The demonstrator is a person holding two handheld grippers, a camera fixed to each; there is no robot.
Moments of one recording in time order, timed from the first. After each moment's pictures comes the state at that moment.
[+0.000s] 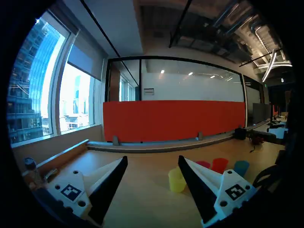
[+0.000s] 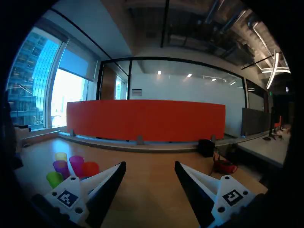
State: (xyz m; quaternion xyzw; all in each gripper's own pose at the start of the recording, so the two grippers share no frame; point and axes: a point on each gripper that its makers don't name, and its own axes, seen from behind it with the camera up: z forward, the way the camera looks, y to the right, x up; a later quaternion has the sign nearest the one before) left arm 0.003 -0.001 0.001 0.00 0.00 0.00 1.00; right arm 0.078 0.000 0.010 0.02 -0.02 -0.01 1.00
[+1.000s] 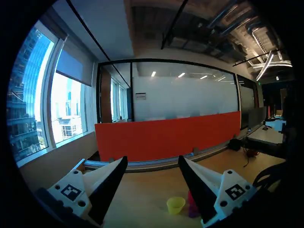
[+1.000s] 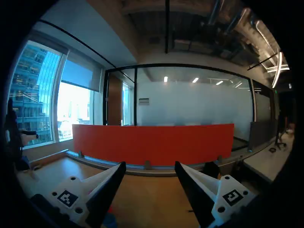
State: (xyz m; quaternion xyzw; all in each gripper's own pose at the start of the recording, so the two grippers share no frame) left arm 0.142 0.002 0.040 -0.05 0.00 0.01 1.00; right arm 0.237 -0.006 0.039 0.06 -0.01 0.01 1.00
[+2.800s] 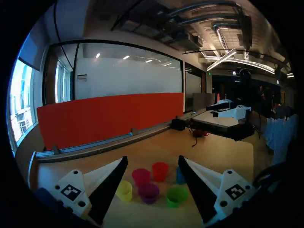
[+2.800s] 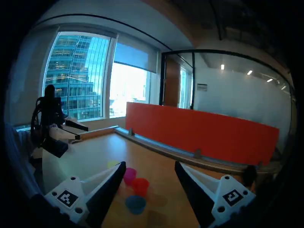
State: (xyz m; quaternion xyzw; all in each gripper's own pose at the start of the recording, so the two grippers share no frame) left arm 0.064 0.133 0.011 -0.32 -0.09 0.02 0.94; right arm 0.190 -0.100 0.015 0.32 -0.08 -0.06 0.94
